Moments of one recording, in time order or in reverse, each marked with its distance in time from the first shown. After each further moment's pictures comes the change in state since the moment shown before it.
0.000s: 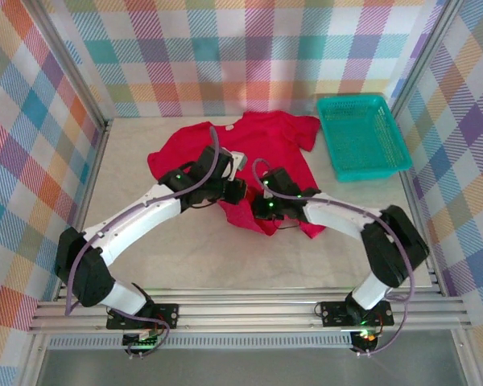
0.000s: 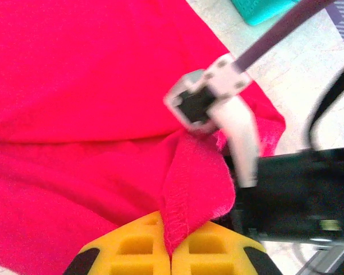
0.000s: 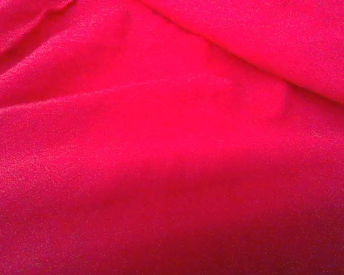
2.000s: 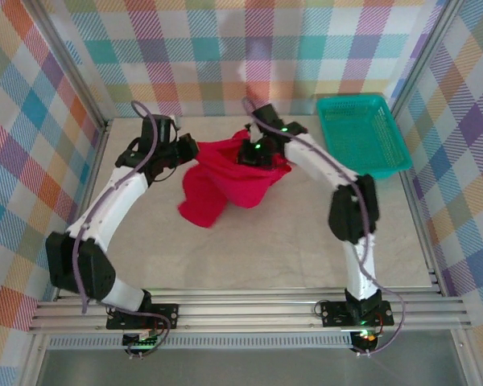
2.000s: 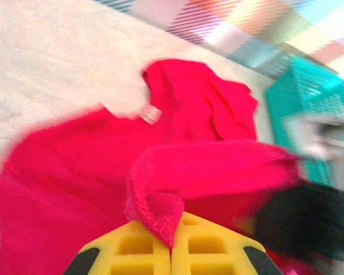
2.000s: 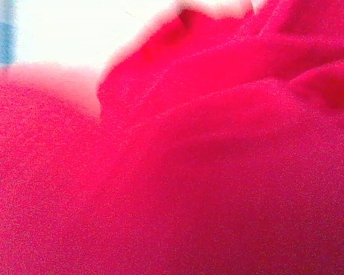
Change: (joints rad) left arm 0.452 0.030 0.037 0.138 0.053 -0.220; right arm -0.177 0.367 0.929 -0.599 -0.134 -0.185
